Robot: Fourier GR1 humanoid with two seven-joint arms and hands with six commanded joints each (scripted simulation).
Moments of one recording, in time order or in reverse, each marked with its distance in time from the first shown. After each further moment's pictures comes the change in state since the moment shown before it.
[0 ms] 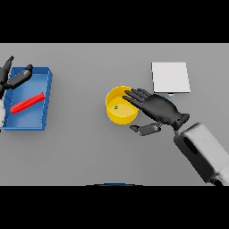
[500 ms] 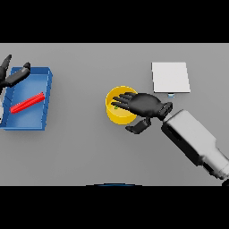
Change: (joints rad) left arm -0.018 0.009 0.010 0.009 0.008 -0.014 0.025; right arm -0.214 0.037 0.141 0.239 0.087 0.124 -0.075
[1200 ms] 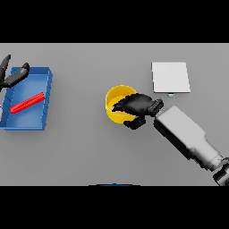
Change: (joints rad) left arm 0.004 0.013 -0.004 0.012 -0.014 -0.006 -0.034; right arm -0.098 0.064 0.063 0.175 0.040 0.051 -0.001
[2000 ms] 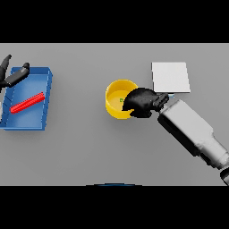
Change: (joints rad) left arm -0.005 0.001 -0.006 -0.002 -0.006 -0.002 0.010; right arm -0.021 -0.061 -0.029 -0.106 -0.067 0.101 0.016
